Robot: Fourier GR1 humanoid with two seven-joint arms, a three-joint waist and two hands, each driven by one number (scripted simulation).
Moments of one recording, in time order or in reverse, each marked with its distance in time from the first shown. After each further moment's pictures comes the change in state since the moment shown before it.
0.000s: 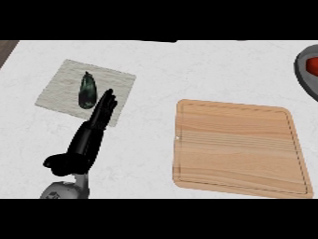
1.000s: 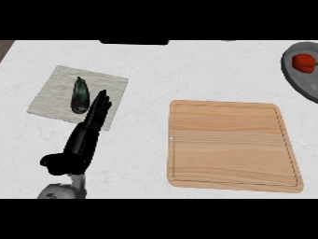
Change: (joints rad) left arm 0.016 0.002 0.026 0.001 -0.005 0.019 0.008; right arm 0.210 -0.145 -0.142 0.032 -0.195 0.579 -0.264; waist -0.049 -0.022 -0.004
